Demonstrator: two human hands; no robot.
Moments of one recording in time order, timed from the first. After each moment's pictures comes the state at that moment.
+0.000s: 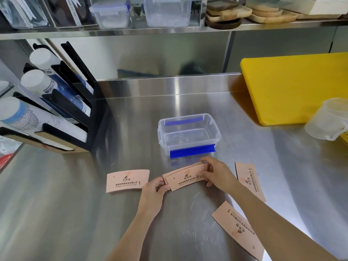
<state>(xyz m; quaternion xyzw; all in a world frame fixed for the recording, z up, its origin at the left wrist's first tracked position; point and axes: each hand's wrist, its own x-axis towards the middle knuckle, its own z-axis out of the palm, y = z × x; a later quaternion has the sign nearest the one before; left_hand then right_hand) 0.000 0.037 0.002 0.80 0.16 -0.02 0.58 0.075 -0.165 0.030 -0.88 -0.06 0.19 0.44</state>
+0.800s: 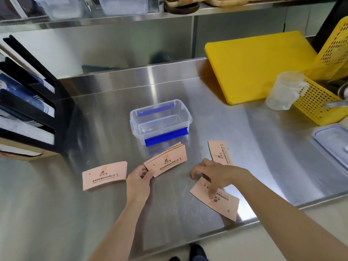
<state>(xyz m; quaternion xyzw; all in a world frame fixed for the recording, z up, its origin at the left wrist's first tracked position) -0.002 0.012 0.000 0.78 0.20 0.01 0.60 0.031 -0.227 0.039 -0.89 -0.17 0.39 0.14</state>
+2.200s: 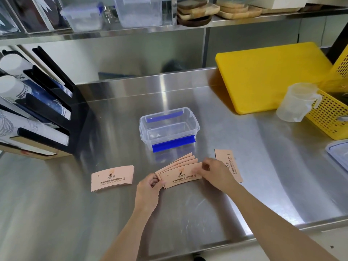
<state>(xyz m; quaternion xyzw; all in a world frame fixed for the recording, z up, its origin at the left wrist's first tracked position) -0.010 0.004 0.000 0.79 0.18 -0.02 0.59 0.038 -0.207 0.022 -0.93 0.01 0.11 0.35</state>
